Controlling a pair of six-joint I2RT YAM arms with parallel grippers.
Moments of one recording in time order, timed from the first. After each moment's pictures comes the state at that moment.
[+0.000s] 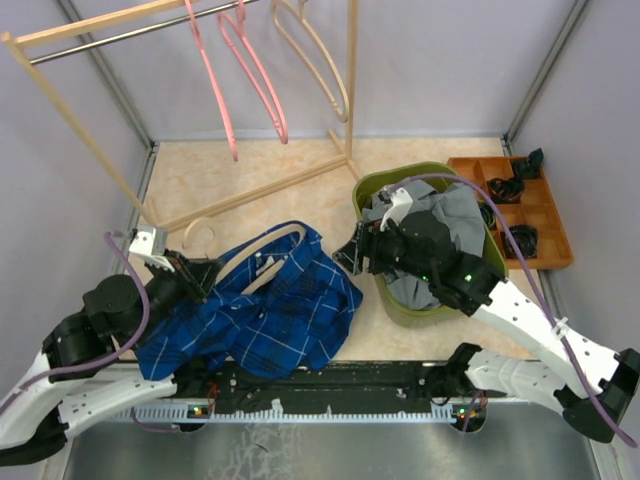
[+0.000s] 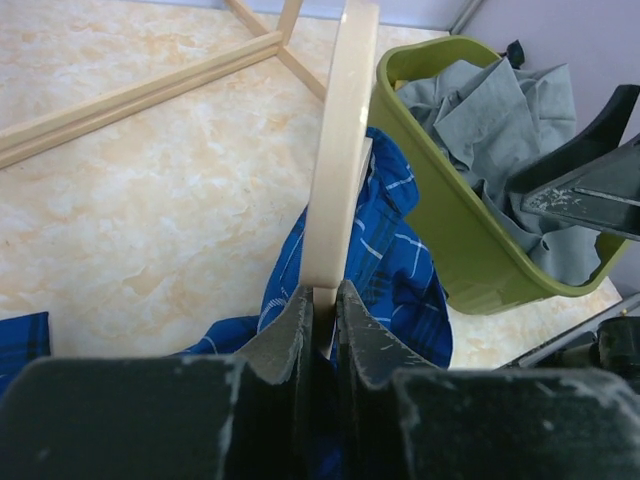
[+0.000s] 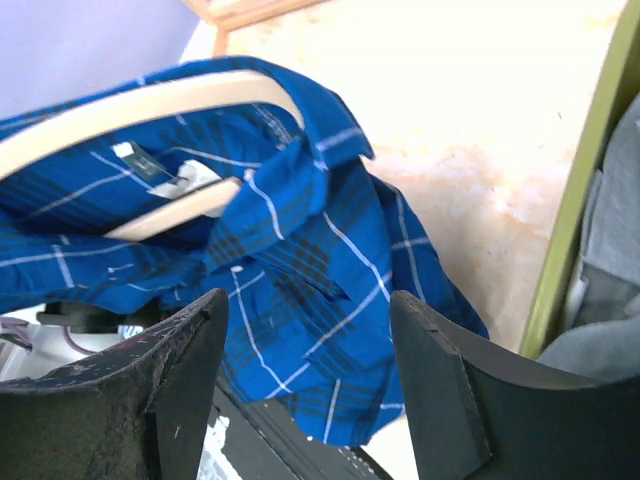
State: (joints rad) left arm -1.04 0.43 0.98 -0.74 -0.55 -0.50; right arm 0.83 0.94 0.95 -0.42 -0.01 0.54
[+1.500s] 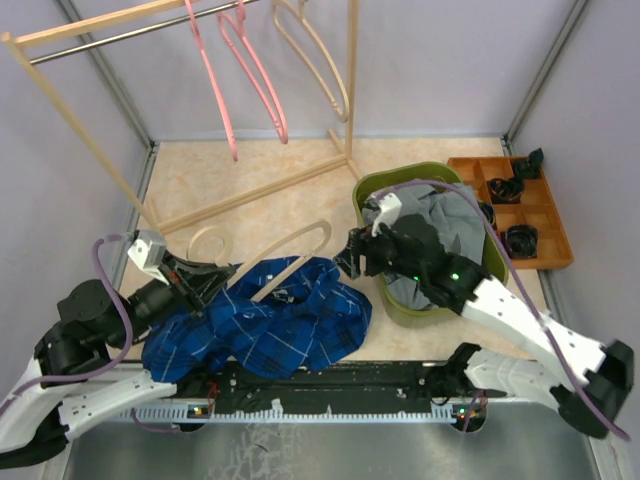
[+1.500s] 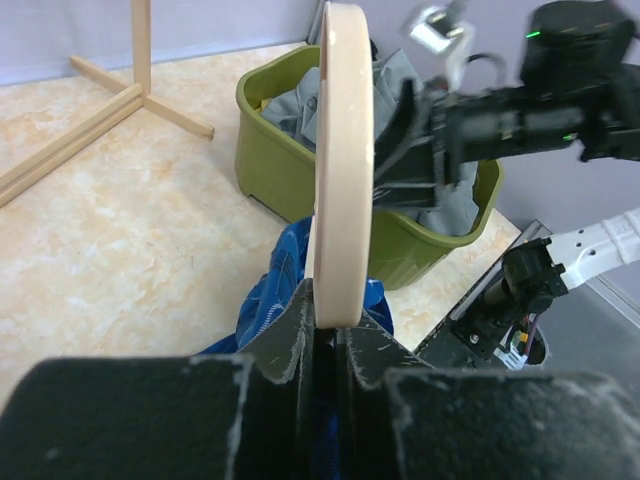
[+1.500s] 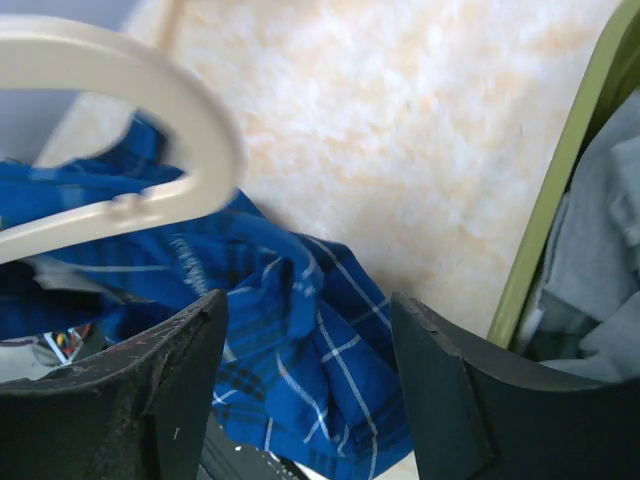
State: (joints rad) left arm -1.04 0.39 0.99 -0.61 -0.24 -0.35; right arm 0.81 1.04 0.89 -0.33 -0.02 0.42
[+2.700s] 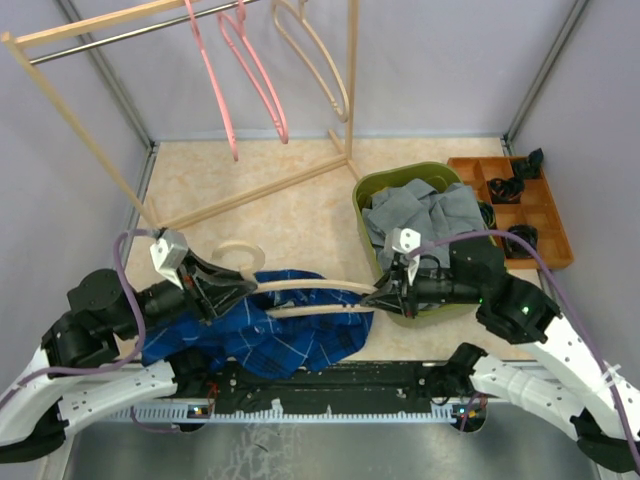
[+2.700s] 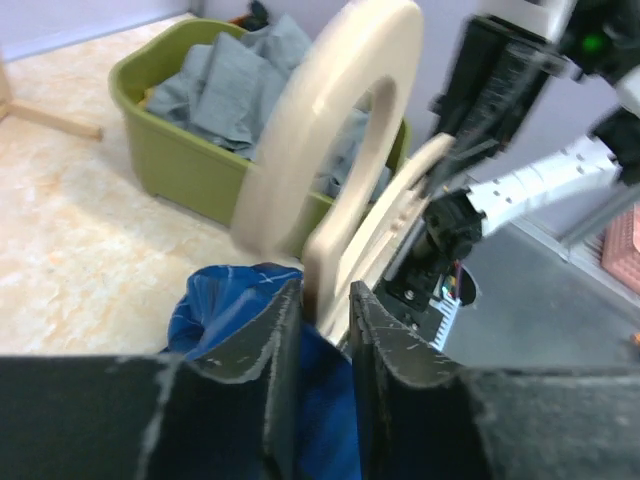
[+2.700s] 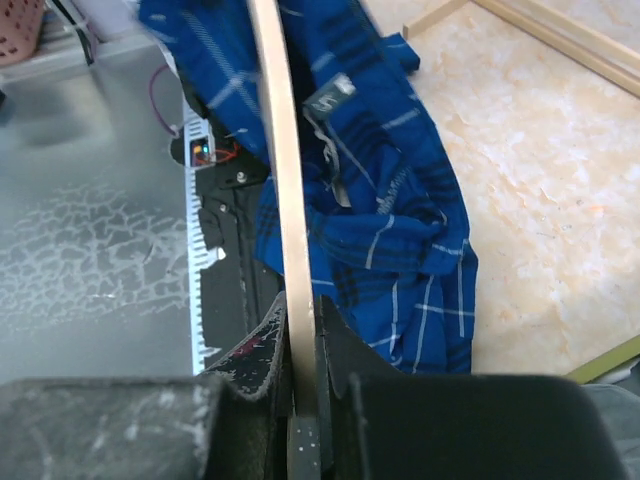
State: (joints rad) left arm -1.04 0.48 1.03 -0.56 0.03 -0.32; right arm 0.81 0.69 0.98 -0.62 -0.57 -0.06
